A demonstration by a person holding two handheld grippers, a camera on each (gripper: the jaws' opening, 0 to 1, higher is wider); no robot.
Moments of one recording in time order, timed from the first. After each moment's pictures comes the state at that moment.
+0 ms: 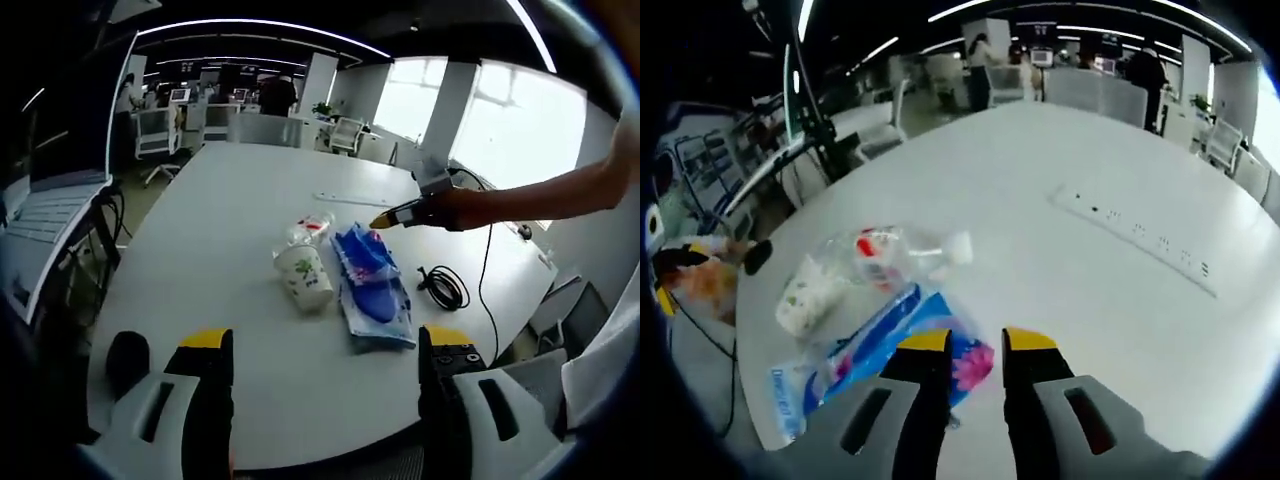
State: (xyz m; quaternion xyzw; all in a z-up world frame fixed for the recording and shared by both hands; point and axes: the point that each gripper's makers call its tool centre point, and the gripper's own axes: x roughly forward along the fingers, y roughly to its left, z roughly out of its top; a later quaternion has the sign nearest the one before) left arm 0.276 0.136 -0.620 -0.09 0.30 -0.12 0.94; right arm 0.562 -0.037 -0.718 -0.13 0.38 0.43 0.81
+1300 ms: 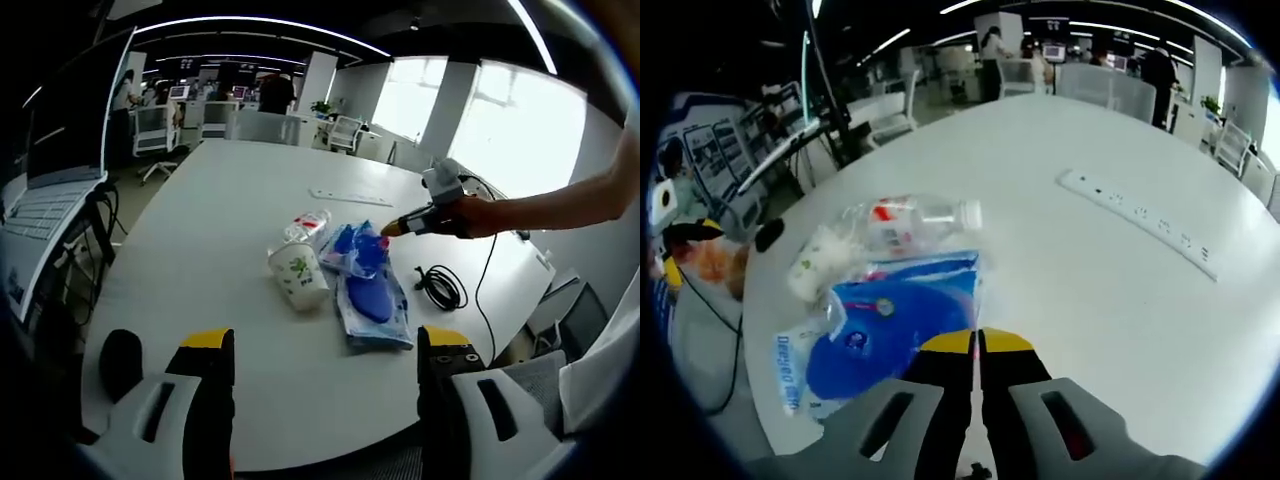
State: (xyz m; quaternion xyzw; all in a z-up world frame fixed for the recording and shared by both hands) left arm 0.280 0.127 -0.624 -0.10 0.31 -0.12 0.94; right arm 0.534 -0.065 -0.719 -0.13 0.38 0.45 0.80
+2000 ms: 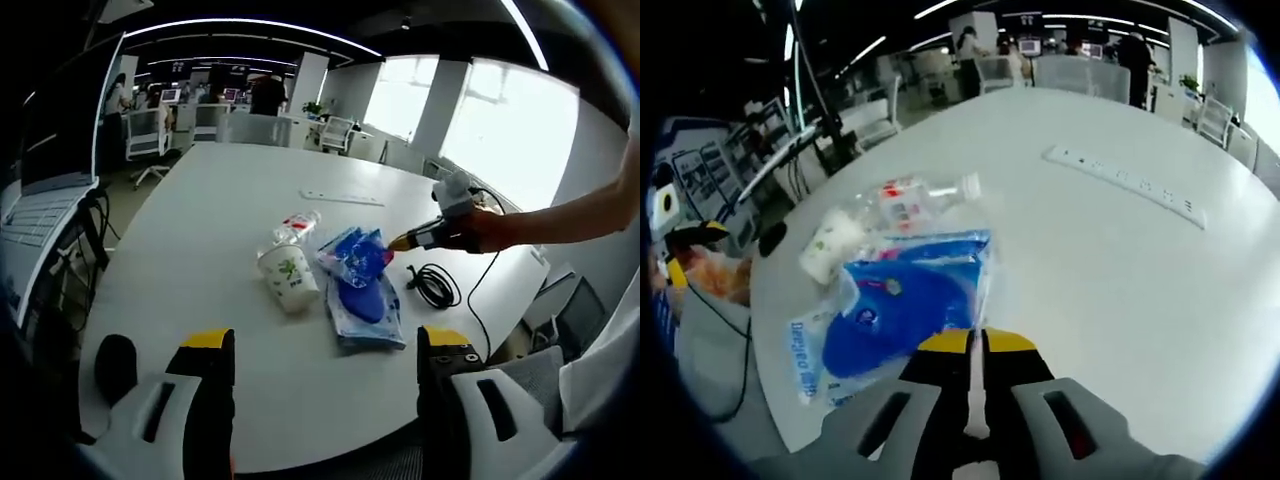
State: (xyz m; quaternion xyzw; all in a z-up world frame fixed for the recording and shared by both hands) left arm 0.280 0.119 -0.622 -0.09 0.30 -0.14 0.94; right arm 0.500 -0.087 -0.725 -0.10 0.40 0.42 0.81
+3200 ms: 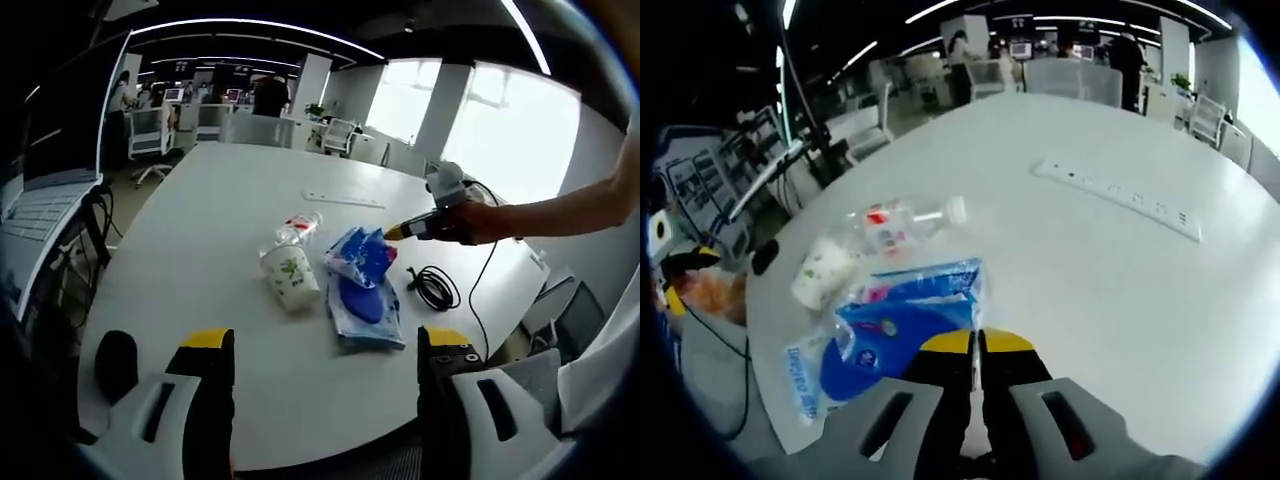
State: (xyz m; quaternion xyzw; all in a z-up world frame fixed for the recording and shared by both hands) left arm 0.276 0.122 -0.620 -0.10 0.30 -0.14 0.94; right arm 0.535 -0.087 -0.717 -0.08 0.40 0.40 0.82
